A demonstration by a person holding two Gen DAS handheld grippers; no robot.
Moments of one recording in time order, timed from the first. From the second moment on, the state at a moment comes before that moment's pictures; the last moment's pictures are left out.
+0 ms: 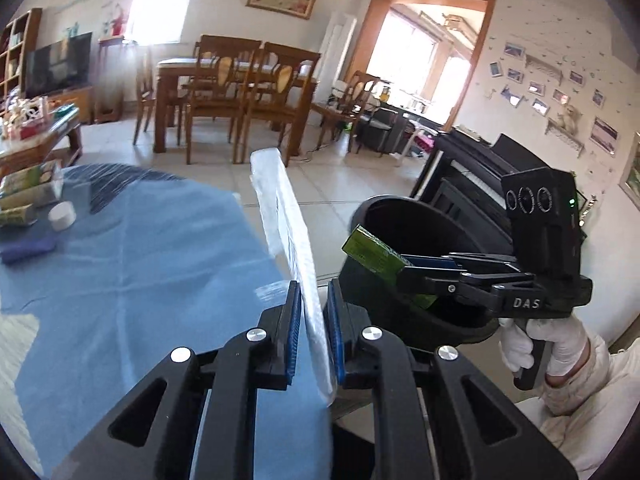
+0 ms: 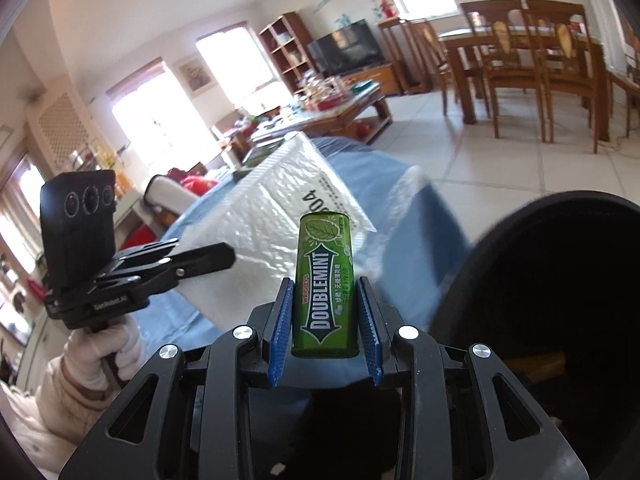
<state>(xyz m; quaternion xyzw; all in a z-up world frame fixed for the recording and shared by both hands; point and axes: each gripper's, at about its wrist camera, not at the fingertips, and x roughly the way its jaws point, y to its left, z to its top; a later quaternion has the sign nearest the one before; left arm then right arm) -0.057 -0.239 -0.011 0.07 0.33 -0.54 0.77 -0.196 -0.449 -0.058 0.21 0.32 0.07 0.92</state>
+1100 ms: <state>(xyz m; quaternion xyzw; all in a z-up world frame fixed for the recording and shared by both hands) -0.133 -0.387 -0.062 0.19 0.35 -0.61 0.68 -0.285 -0.551 -0.124 0.27 0.37 -0.05 0.88</state>
